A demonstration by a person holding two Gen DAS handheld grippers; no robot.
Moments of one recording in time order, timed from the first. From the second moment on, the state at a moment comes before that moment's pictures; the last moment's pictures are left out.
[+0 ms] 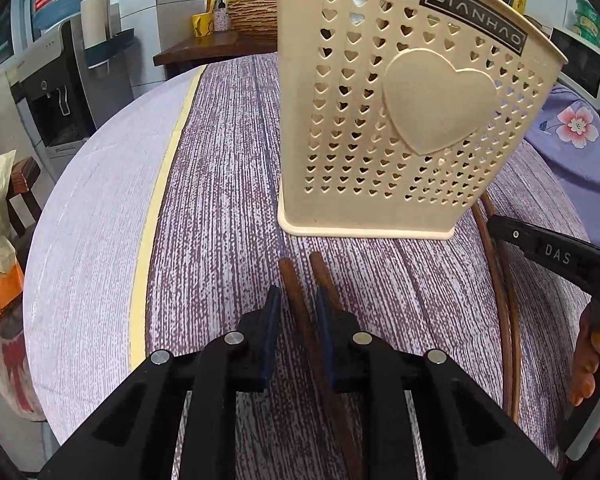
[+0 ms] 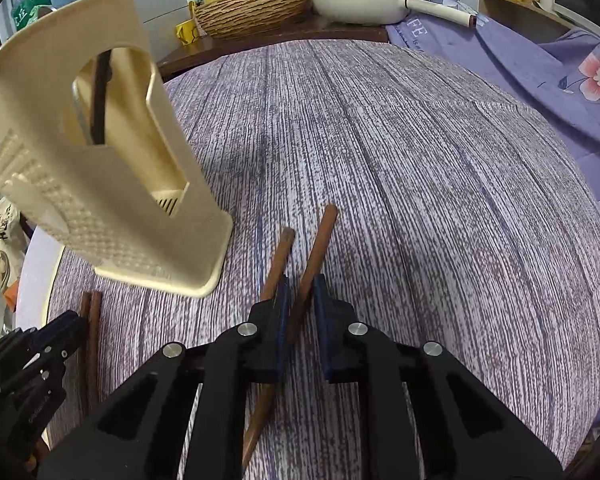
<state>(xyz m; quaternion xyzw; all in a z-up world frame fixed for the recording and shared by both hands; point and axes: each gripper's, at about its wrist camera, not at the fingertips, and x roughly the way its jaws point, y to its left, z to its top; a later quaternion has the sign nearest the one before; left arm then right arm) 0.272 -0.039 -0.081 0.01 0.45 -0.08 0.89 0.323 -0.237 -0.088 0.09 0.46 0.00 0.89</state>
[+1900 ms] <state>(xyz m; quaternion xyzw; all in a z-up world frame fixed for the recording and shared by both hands) 0.178 -0.006 0.073 -0.06 0.26 -0.16 0.95 0.182 -0.253 0.076 0.12 0.23 0.18 0.95</state>
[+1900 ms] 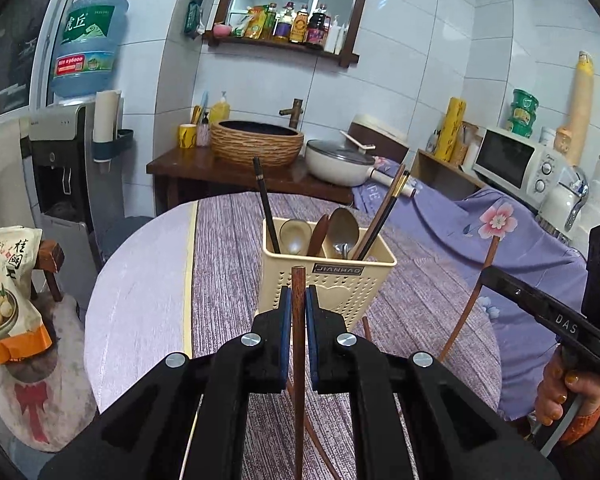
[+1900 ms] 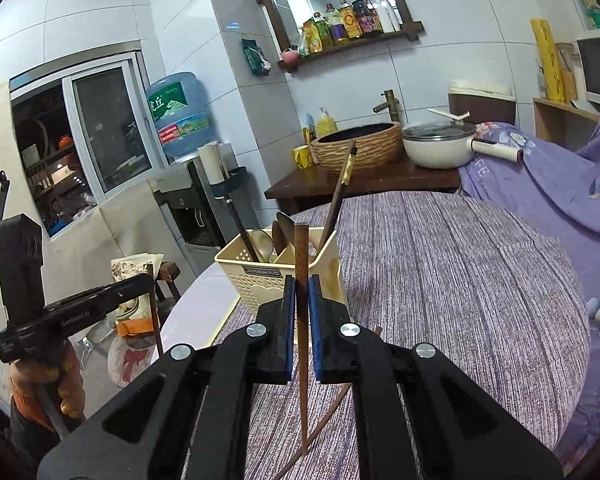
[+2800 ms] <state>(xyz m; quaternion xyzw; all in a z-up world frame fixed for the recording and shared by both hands) 0.178 -0.007 0.113 -0.04 0.22 -0.17 0.96 0.182 -0.235 0.118 0.08 0.20 0.21 0.95</state>
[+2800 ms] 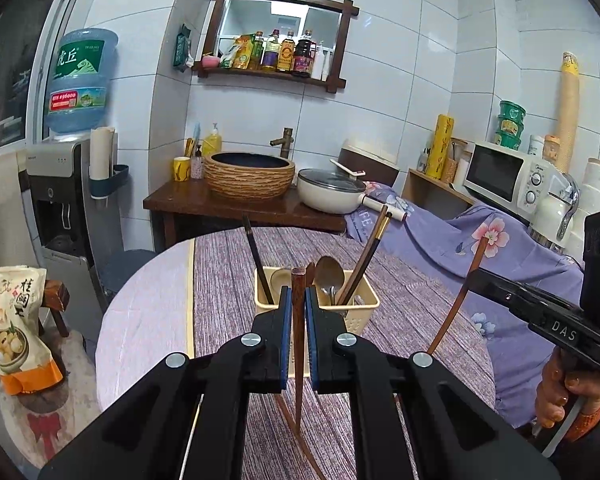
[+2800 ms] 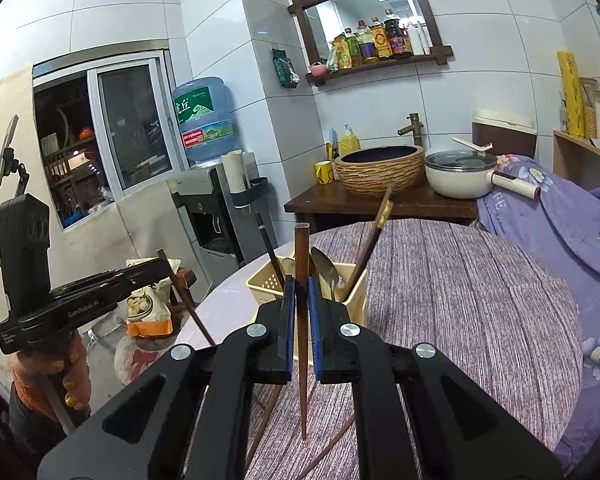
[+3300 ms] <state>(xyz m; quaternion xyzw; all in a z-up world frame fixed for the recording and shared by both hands) 0.214 -0.014 0.230 -0.05 0.12 -0.15 0.98 0.209 -0.220 0.234 0.05 0.11 0.19 0.98</state>
